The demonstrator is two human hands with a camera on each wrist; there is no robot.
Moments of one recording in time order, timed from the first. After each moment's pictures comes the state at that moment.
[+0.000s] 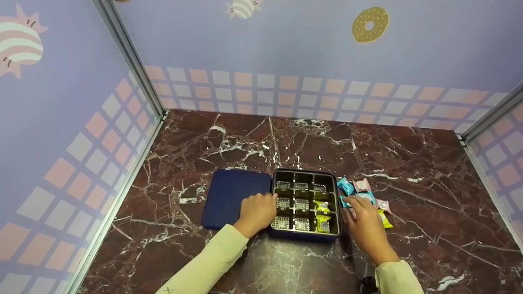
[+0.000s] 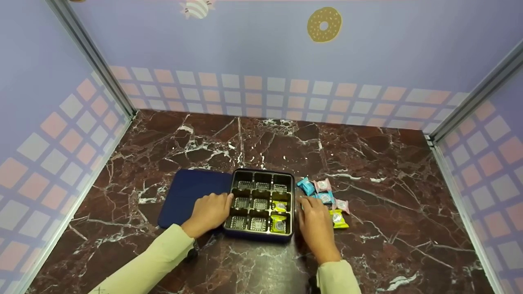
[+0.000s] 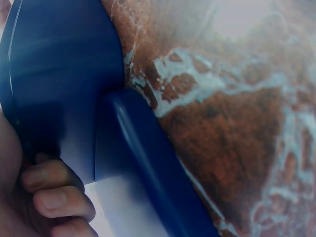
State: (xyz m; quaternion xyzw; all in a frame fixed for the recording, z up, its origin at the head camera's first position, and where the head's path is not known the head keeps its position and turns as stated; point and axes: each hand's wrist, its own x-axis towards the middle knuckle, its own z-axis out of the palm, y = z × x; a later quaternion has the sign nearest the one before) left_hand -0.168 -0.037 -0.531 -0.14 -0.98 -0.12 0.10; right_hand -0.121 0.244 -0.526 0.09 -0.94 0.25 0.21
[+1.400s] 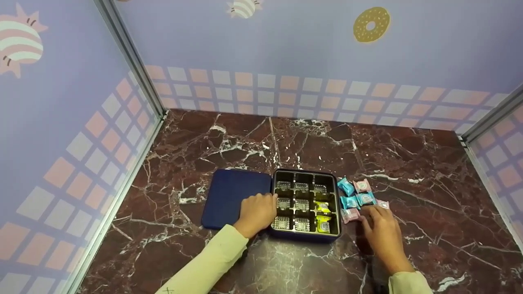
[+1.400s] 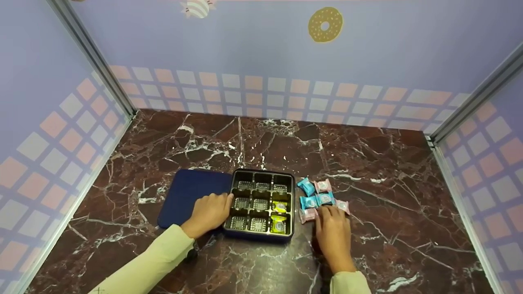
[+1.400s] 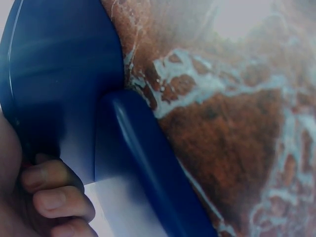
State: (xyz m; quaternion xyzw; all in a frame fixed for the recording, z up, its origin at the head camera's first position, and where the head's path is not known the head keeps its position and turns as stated) left_hand -0.170 -0.038 -0.532 -0.14 -0.98 -0.13 0.08; right_hand -0.105 0.279 -0.540 0.03 -0.95 0.20 0.22
